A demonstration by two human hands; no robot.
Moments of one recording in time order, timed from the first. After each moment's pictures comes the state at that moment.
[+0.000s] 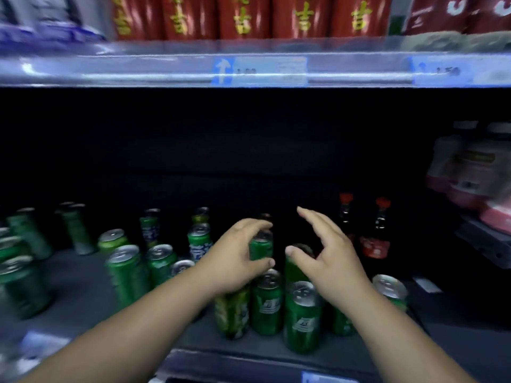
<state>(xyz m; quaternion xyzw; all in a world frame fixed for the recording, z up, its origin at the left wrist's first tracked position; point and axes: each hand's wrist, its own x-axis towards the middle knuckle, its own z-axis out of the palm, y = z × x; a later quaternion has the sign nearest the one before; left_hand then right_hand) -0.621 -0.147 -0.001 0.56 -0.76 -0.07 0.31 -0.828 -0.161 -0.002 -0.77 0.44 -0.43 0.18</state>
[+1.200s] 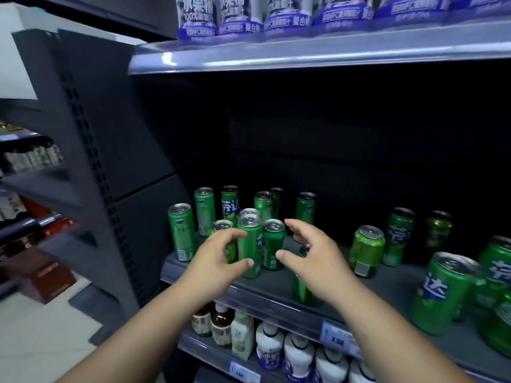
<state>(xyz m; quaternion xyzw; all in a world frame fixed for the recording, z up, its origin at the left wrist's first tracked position) -0.062 0.059 -0.051 0.70 -0.57 -0.10 0.41 -0.262 -0.037 -0.035 -0.80 0.36 -0.34 0.34</state>
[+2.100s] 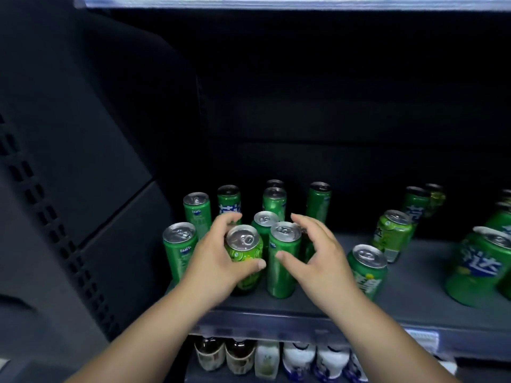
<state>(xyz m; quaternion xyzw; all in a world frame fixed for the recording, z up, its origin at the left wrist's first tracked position) 0.060 -0.004 -0.063 0.61 -0.61 -0.19 0.47 -0.136 -0.040 -0.066 -0.74 0.47 -0.42 0.21</state>
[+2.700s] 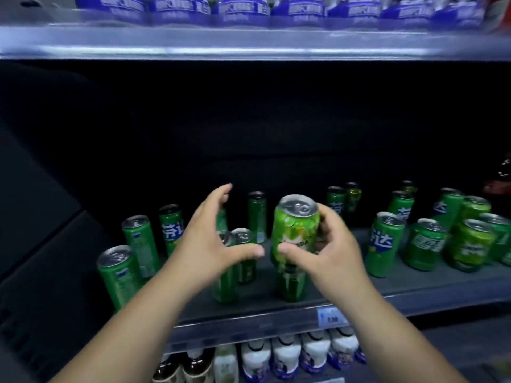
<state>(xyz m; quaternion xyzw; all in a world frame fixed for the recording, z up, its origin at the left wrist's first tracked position) -0.014 -0.005 0.004 0.50 -0.72 -0.18 0.45 -0.232 0.010 -0.021 -0.64 0.46 -0.56 0.25</state>
